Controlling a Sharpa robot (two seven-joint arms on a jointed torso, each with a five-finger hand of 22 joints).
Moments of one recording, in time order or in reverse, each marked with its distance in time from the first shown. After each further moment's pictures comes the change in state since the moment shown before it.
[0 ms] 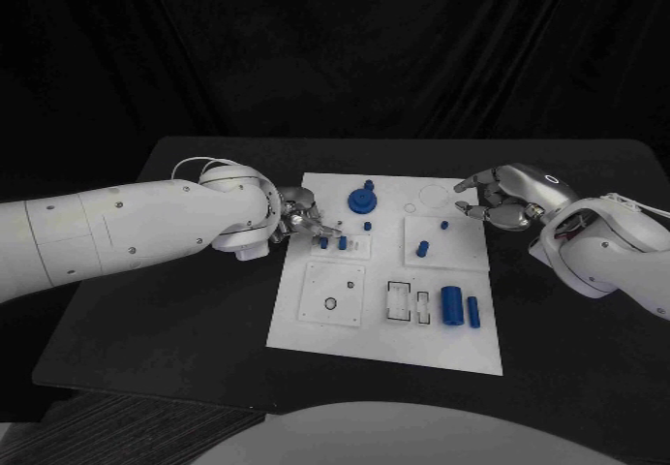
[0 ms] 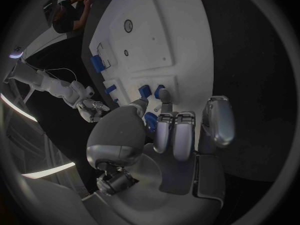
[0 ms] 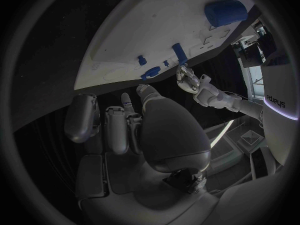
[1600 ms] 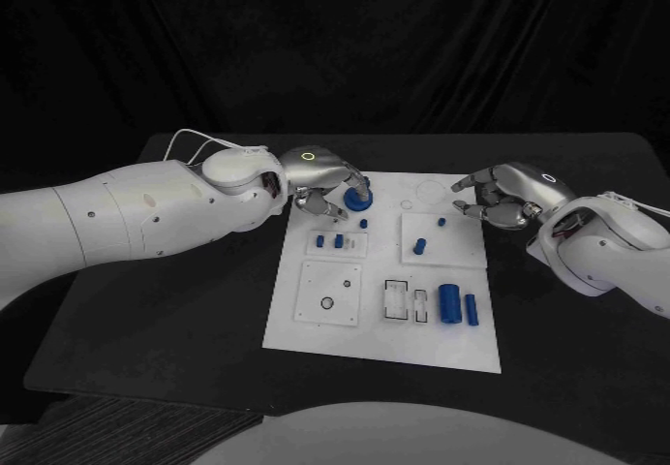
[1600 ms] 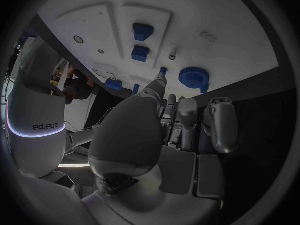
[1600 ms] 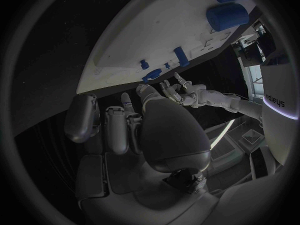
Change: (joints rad) left arm 0.005 0.115 0.000 -0.224 -0.605 -0.342 0.761; left_hand 0.518 -0.081 -0.037 -0.172 -0.069 -0.194 0.006 -0.377 -0.903 -0.841 0.032 -1.270 -1.030 -0.236 0.021 -0.258 -0.410 0.023 0.023 0.019 0.024 0.001; right arm 0.000 -0.015 0.000 0.013 0.000 -0.003 0.000; right_hand 0.000 0.000 0.000 0.000 0.012 0.004 0.004 0.000 0.000 0.000 0.000 0.000 0.000 0.000 0.000 0.000 0.000 0.000 0.000 0.000 0.000 0.000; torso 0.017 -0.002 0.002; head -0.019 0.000
